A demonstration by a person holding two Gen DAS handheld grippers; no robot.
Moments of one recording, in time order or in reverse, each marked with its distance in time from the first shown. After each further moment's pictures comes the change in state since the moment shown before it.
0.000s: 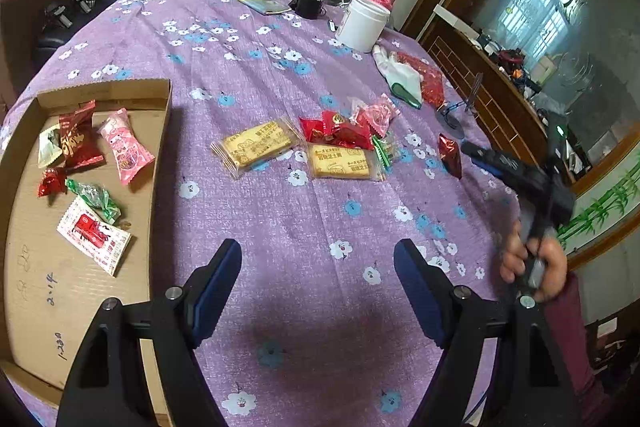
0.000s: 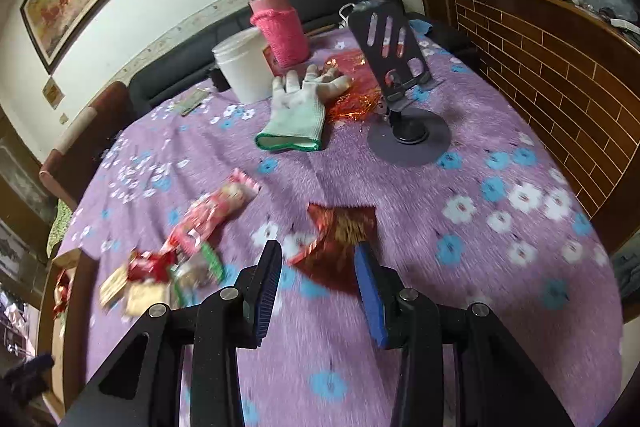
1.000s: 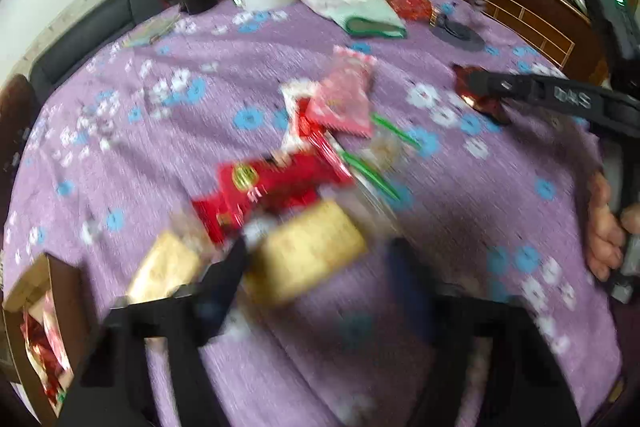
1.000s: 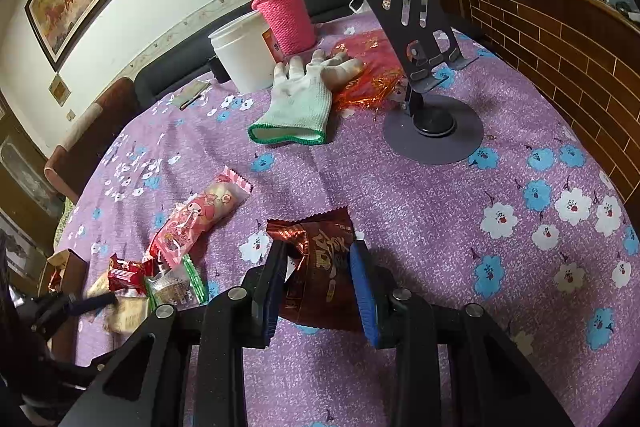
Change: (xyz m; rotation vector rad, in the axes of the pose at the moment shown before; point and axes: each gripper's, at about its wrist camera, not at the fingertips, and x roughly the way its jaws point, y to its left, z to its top) left arm 0.147 -0.077 0.053 0.491 0.137 0.171; right arm 0.036 -0.006 -0.001 -0.007 0.011 0.058
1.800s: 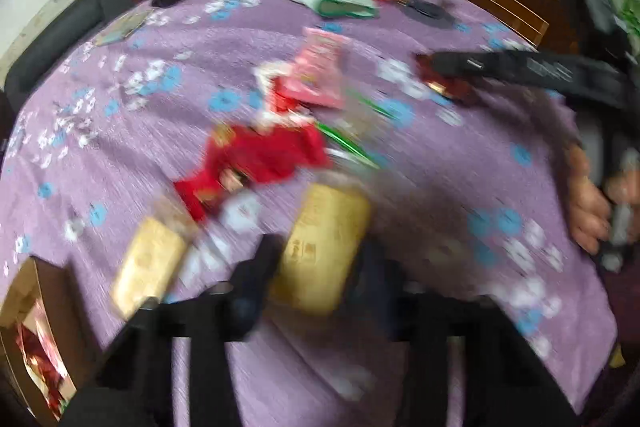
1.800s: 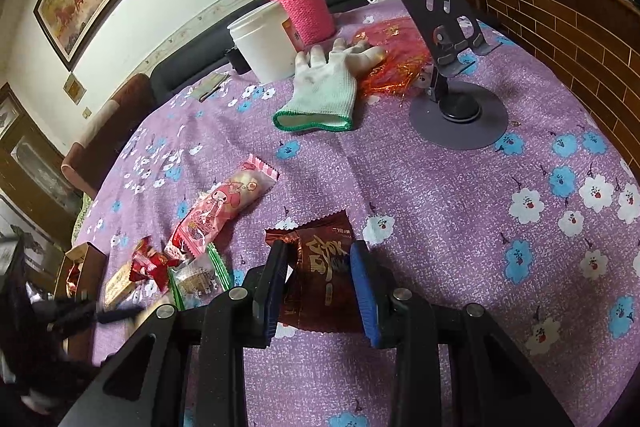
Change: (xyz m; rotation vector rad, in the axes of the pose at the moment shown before) left arm -0.004 -0.007 -0.011 0.061 0.063 -0.122; right arm 0.003 0.007 -0.004 0.006 0.031 0.074
